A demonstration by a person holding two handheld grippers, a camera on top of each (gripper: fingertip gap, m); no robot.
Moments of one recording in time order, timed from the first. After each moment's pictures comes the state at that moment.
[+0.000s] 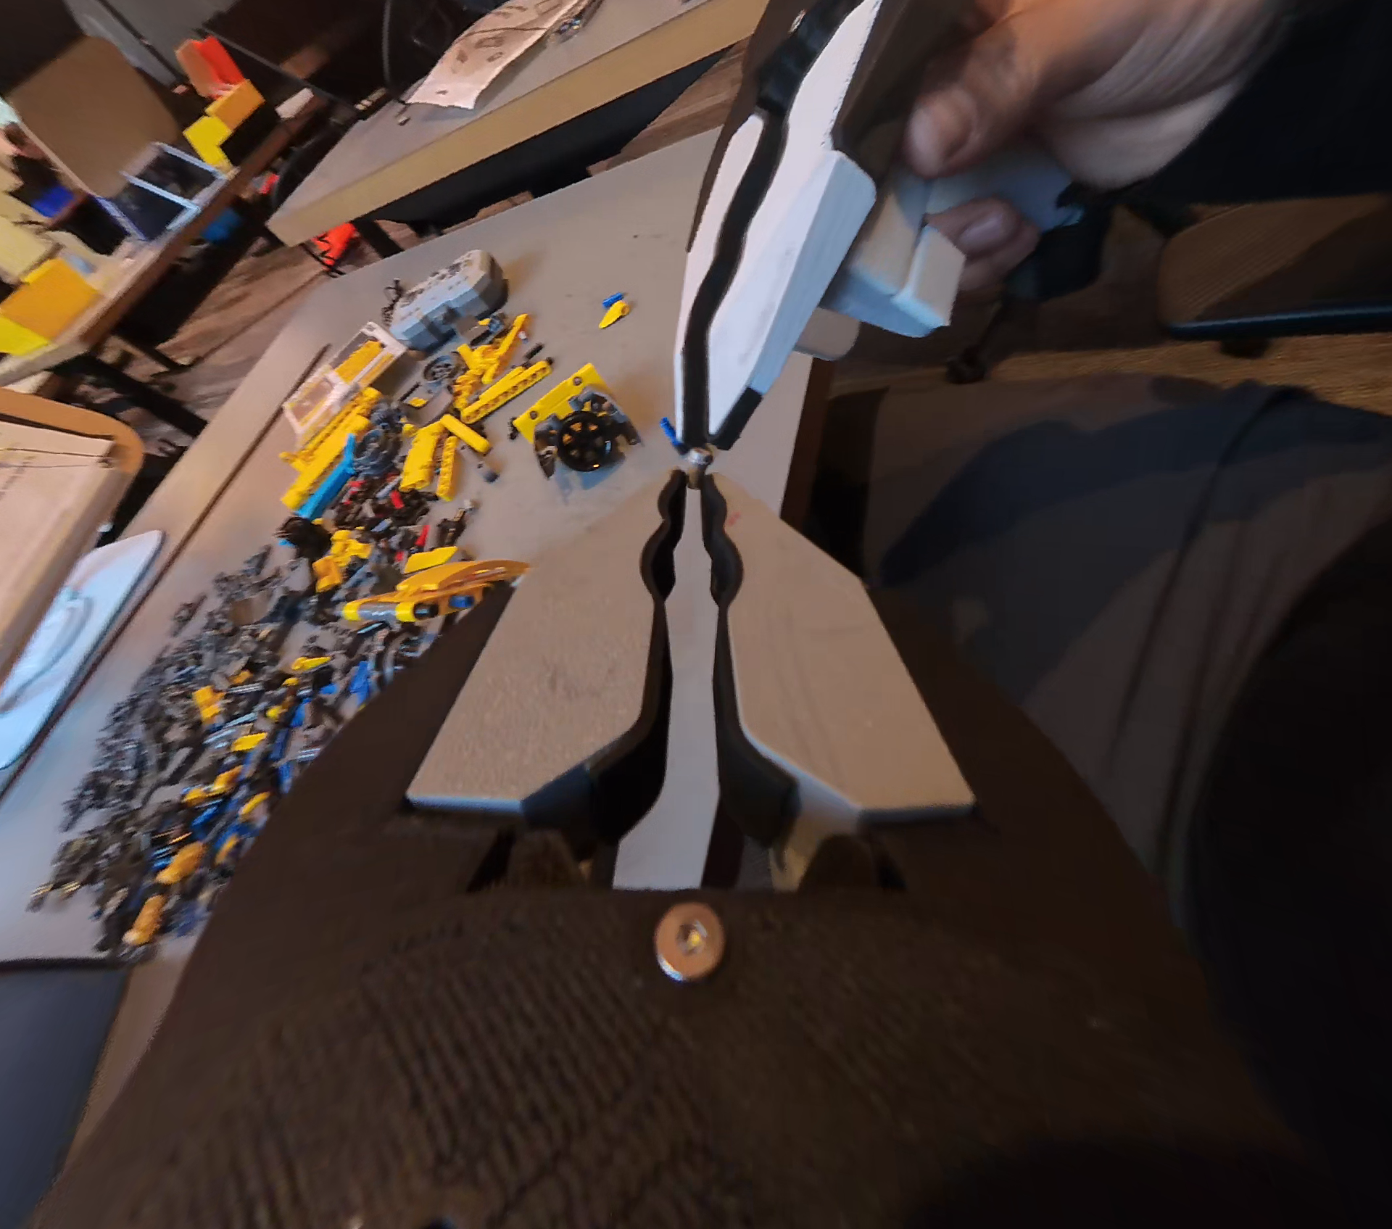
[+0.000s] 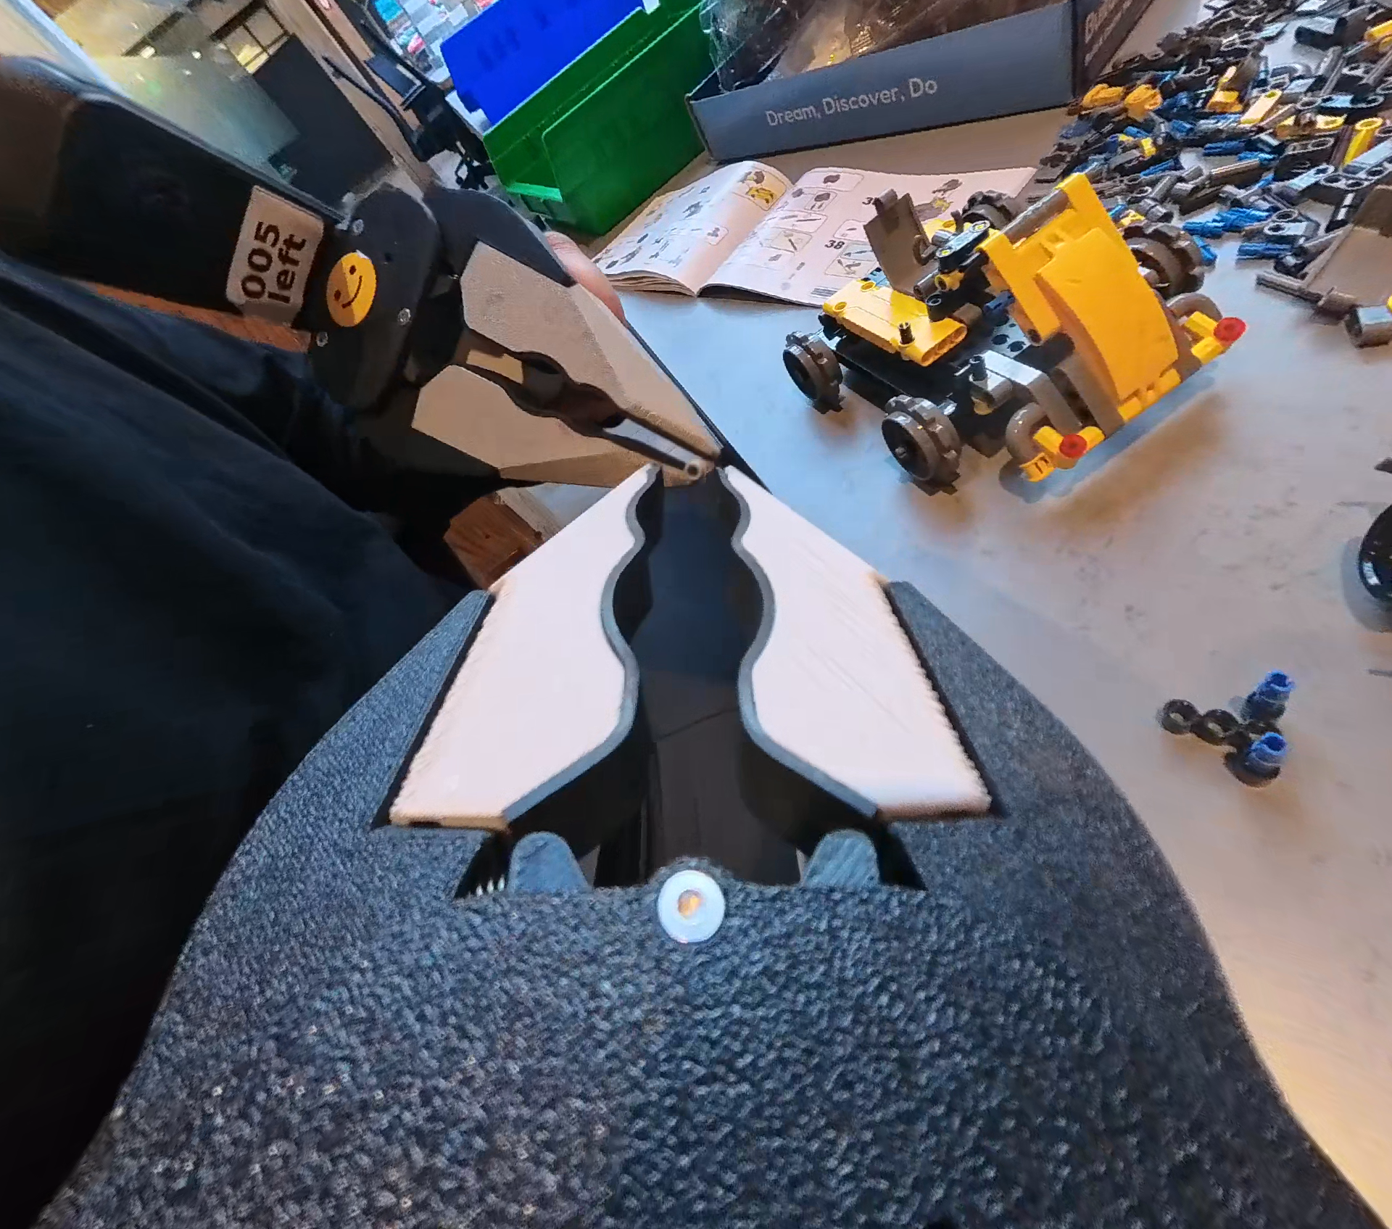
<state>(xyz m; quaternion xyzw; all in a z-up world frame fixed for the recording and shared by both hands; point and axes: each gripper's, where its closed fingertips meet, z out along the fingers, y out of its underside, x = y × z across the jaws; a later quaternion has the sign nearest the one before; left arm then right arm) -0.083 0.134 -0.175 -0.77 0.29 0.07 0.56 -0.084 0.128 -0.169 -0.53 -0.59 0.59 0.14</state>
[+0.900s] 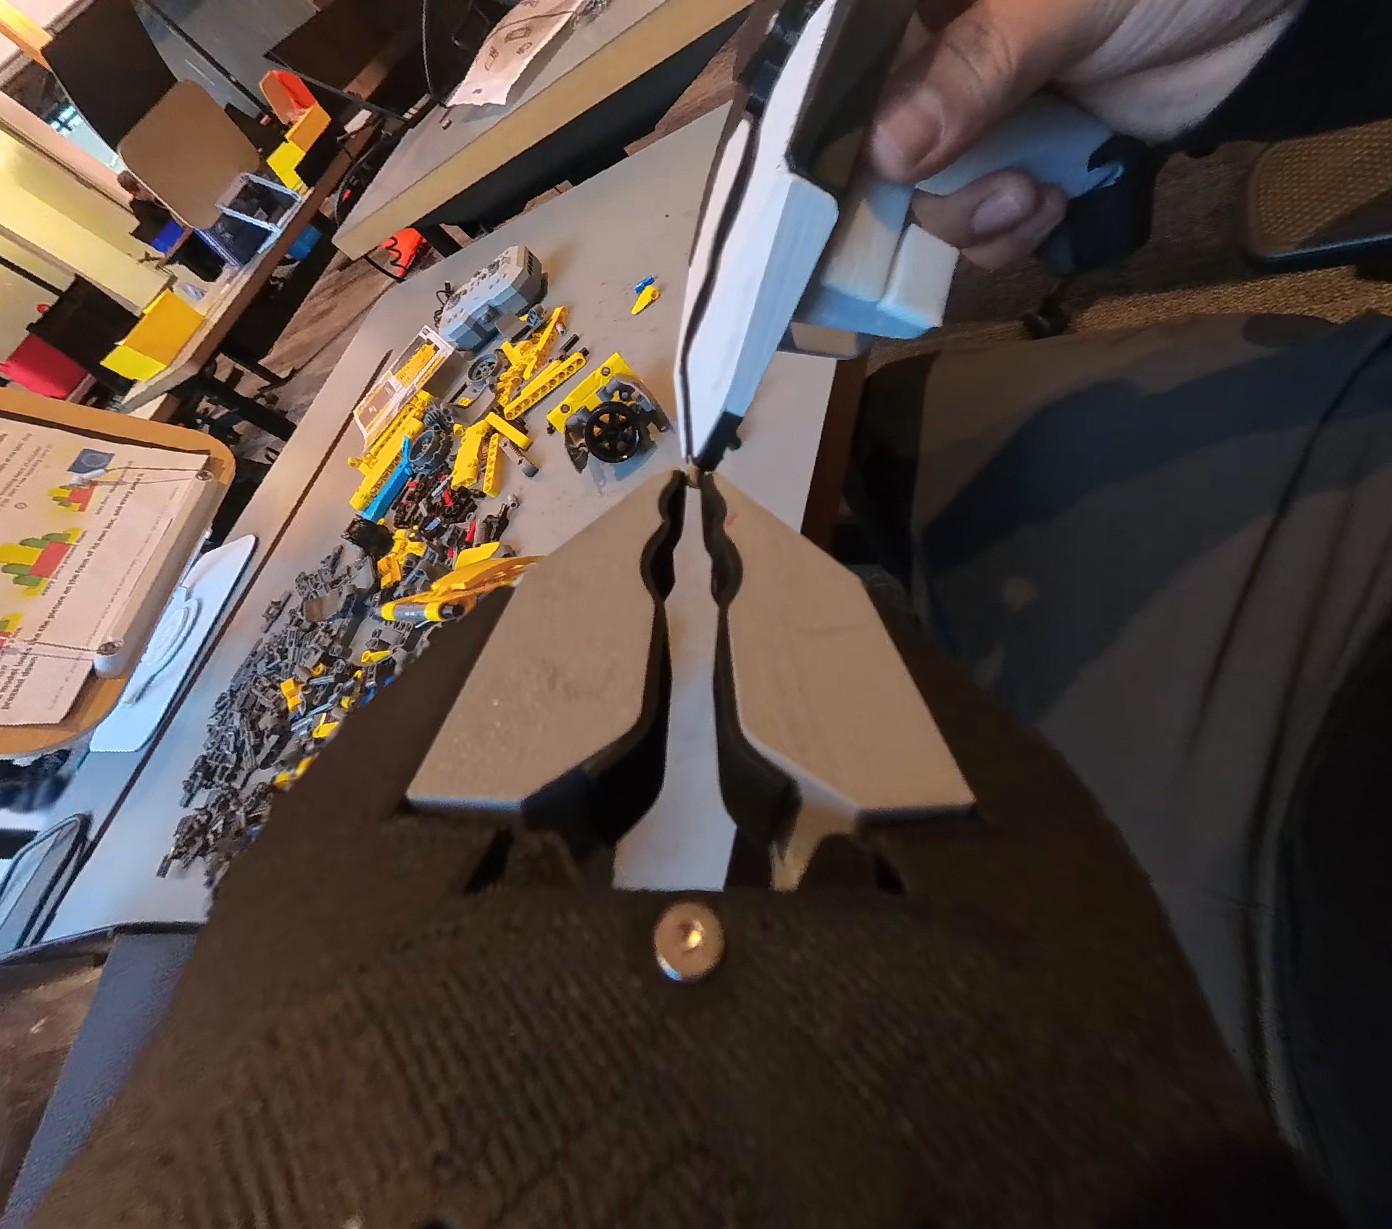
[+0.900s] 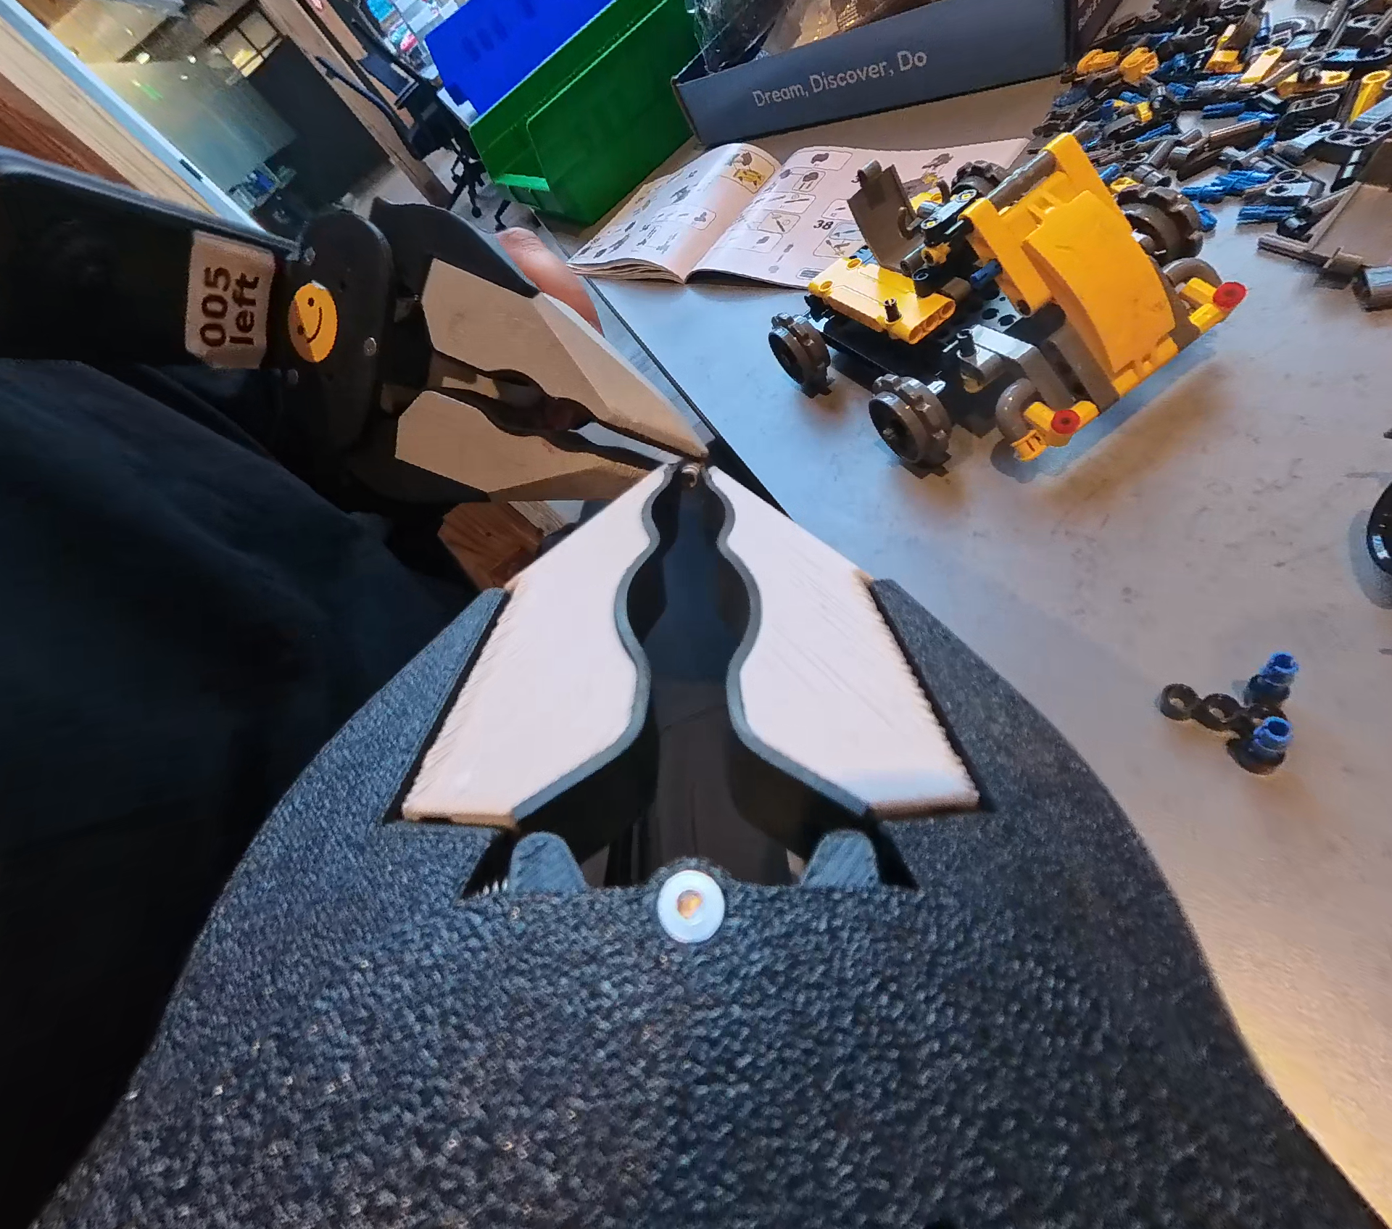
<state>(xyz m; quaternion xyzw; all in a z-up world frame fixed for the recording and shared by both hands) -0.083 0.137 -0.181 -0.76 0.30 0.13 0.56 -0.088 0.130 -0.180 -0.53 -0.59 0.59 0.13</state>
